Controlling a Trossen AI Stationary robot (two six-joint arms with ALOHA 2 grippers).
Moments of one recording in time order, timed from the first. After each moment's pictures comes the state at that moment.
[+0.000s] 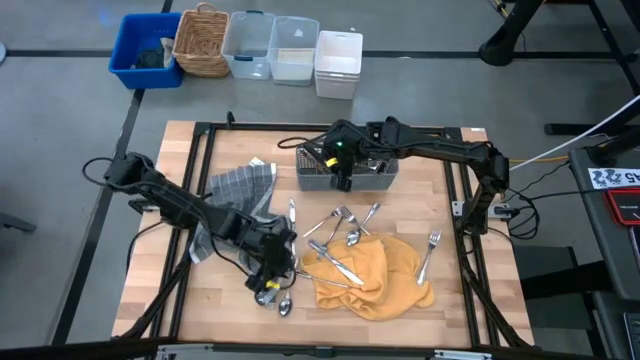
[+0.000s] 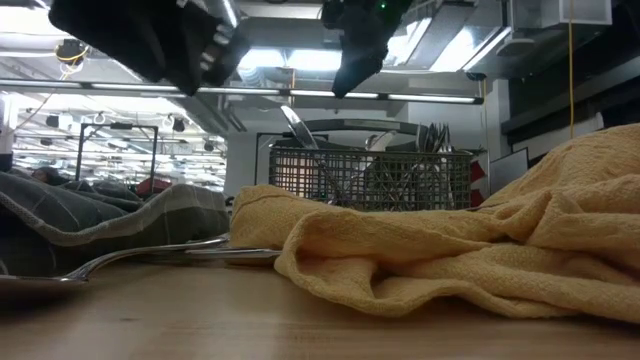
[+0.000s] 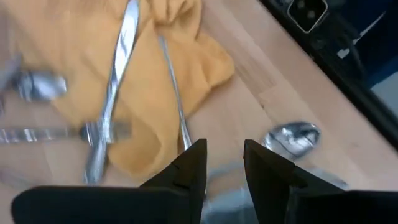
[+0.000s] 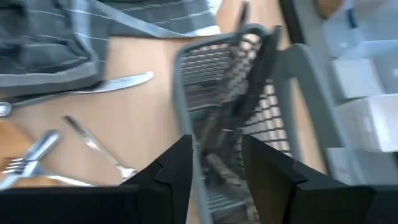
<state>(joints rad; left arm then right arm) -0.40 1.49 0.94 -0.29 0.06 0.12 -0.19 1.81 1.80 -0.94 0.09 -0.11</state>
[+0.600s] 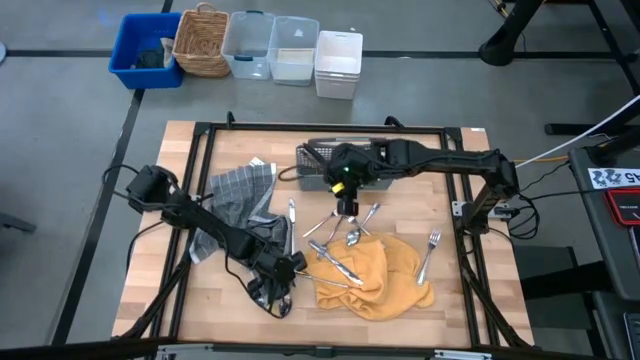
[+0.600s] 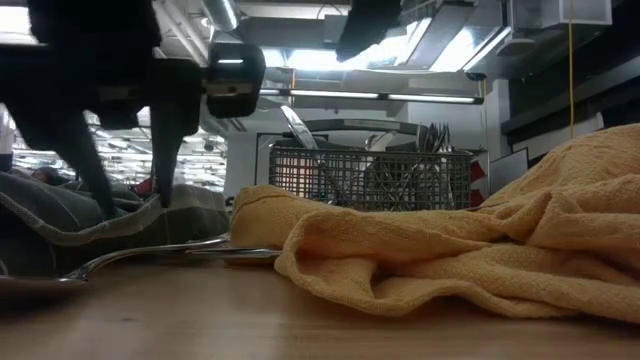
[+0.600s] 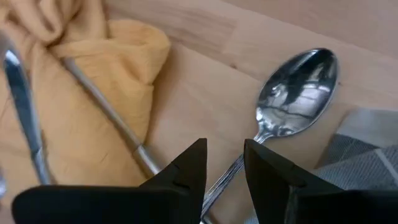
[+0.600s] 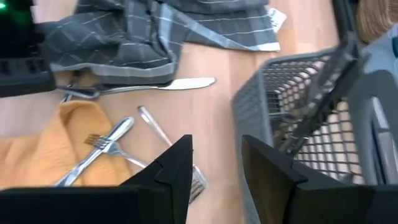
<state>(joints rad) -0.47 1.73 0.94 -0.17 0.05 0.62 -0.04 1.75 1.80 -0.97 0.06 -0.08</state>
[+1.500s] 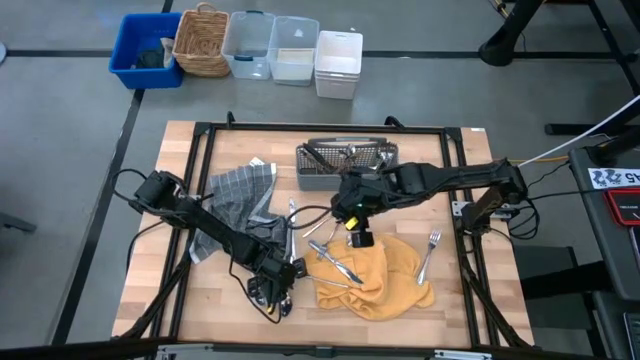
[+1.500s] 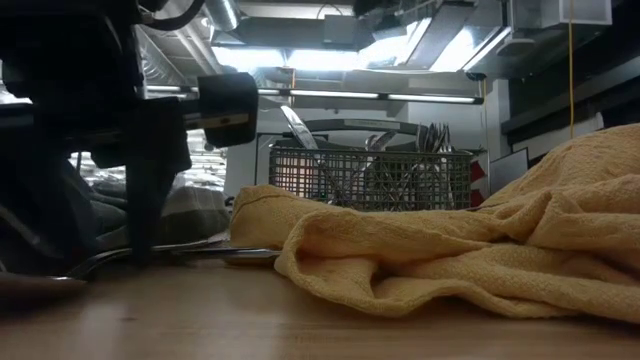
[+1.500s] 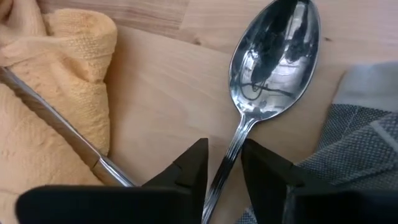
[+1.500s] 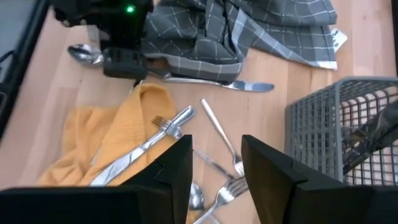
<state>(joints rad) -0.48 1.82 0.94 -0.17 0.05 0.78 0.15 1.72 1.81 -1.03 0.06 -0.05</state>
